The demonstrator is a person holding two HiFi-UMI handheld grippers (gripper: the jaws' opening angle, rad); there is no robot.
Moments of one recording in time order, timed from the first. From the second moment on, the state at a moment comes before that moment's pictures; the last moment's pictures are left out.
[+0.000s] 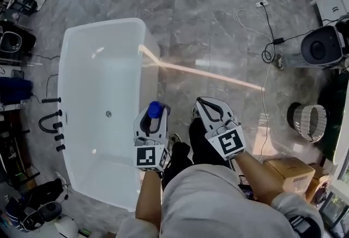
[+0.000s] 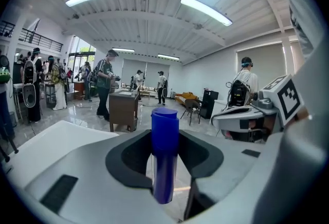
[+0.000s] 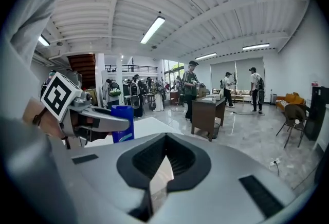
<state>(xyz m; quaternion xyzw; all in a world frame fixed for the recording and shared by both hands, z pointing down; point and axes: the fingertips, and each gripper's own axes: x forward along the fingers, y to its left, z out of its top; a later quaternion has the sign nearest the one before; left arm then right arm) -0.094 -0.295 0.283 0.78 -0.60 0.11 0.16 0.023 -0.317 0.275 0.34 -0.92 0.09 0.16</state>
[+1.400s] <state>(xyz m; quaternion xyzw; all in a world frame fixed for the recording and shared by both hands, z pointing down) -0.123 -0.345 0.502 0.76 -0.61 0.10 0.17 -0.038 -0.362 0.493 0.25 -0.94 0.14 0.18</state>
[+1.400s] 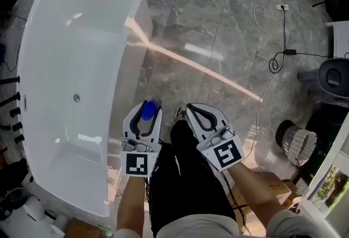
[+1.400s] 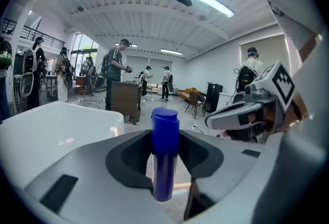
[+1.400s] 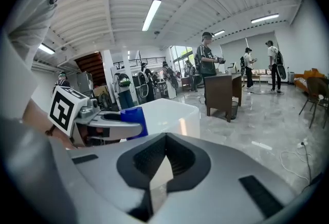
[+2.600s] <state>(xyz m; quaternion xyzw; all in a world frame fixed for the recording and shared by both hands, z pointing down) -0.126 -0.379 0.757 0.78 -0.60 0.12 0.16 -0.014 -0.407 0.756 0.29 -0.93 0.06 0.21</state>
